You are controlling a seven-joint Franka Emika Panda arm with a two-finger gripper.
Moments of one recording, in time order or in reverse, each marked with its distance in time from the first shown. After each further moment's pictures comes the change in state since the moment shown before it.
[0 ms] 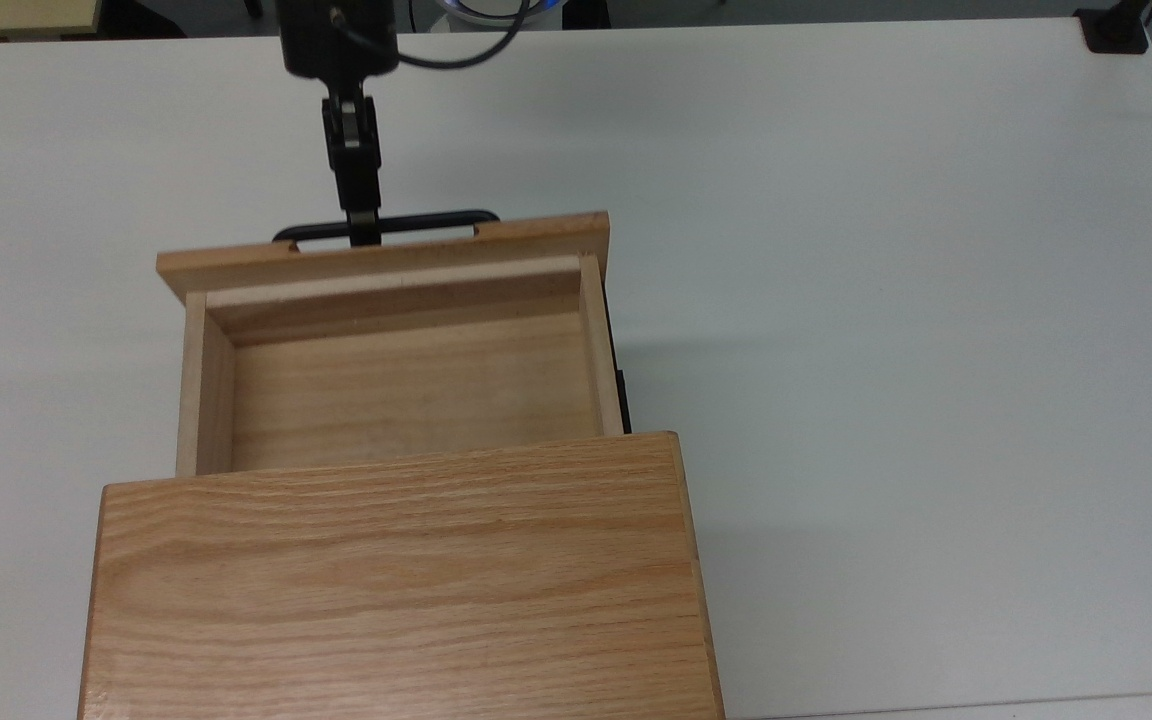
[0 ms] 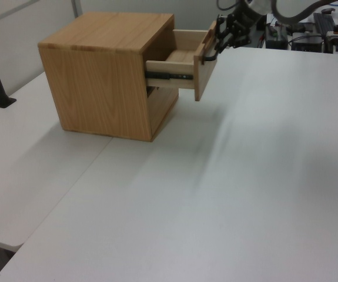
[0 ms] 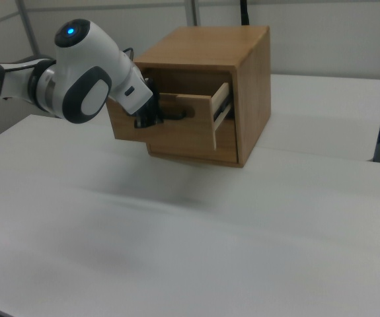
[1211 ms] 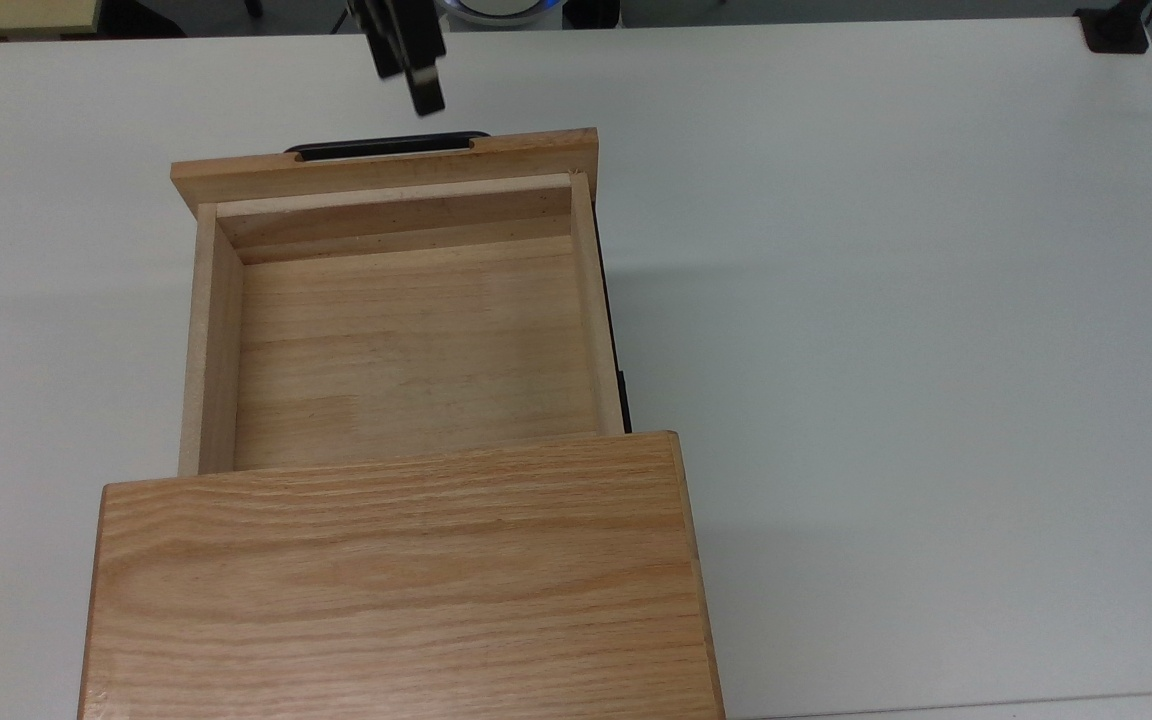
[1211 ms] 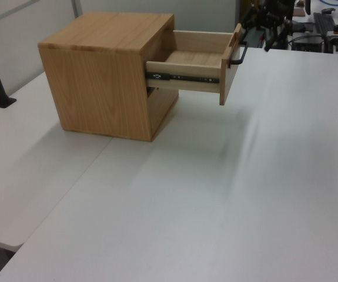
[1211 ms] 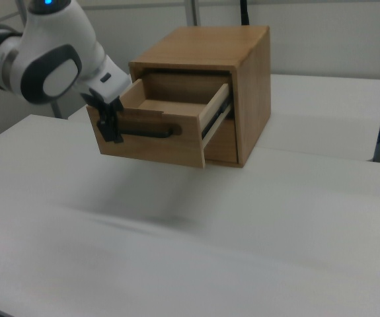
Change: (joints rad) arm -0.005 -0.234 0.012 -0.049 0.019 -0.421 -0.283
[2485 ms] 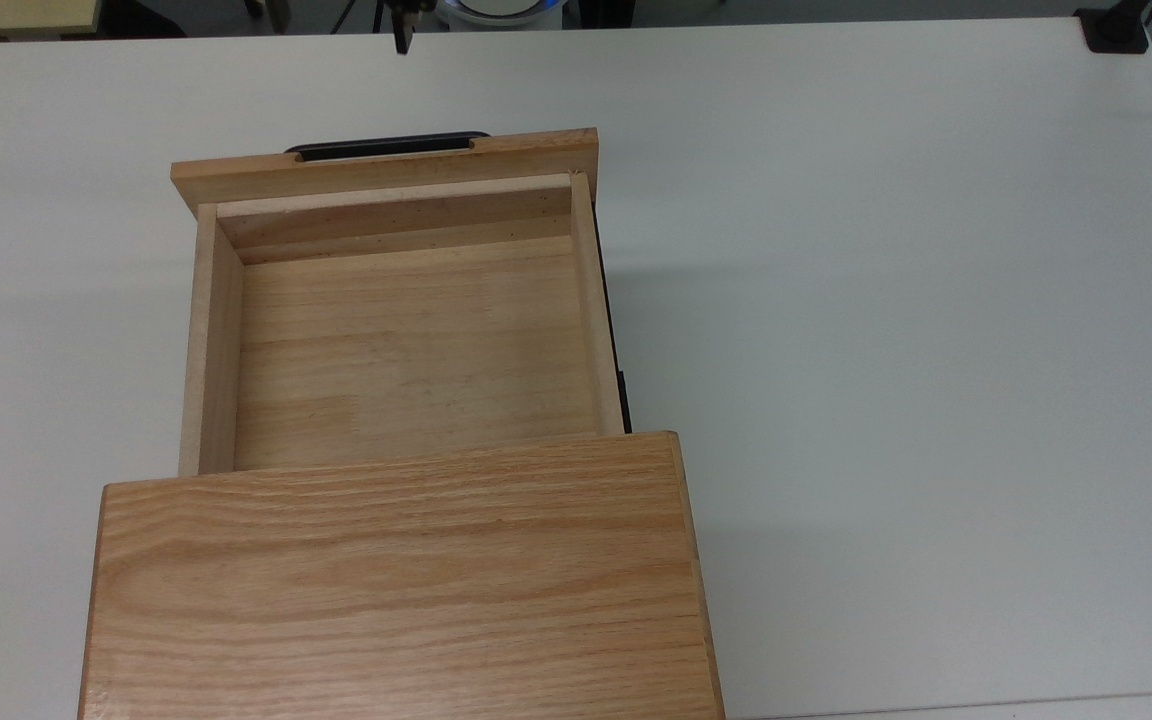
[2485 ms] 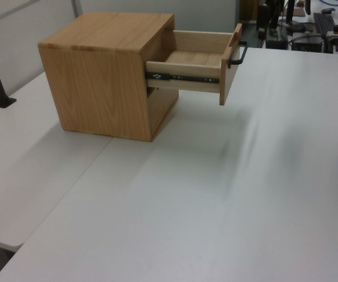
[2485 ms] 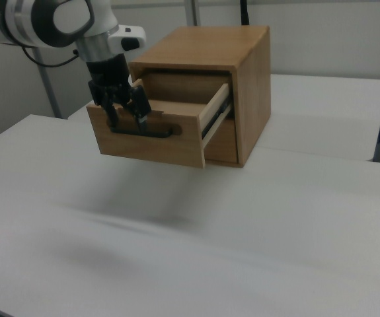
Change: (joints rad) arm -0.206 0.204 0.176 0.383 -0.203 -0.505 -0.807
